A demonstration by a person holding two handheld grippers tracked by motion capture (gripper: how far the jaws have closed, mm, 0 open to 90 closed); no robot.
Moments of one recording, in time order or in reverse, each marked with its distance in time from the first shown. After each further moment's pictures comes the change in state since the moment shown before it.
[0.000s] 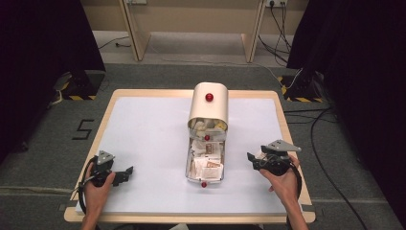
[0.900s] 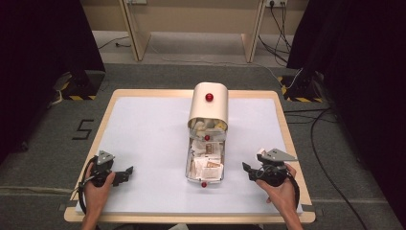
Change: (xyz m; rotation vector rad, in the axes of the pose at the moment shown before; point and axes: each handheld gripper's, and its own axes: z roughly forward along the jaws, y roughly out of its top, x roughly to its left) left arm 0.000 0.000 0.000 0.000 0.000 0.000; right arm 0.024 -0.016 -0.010 0.012 0.046 -0.016
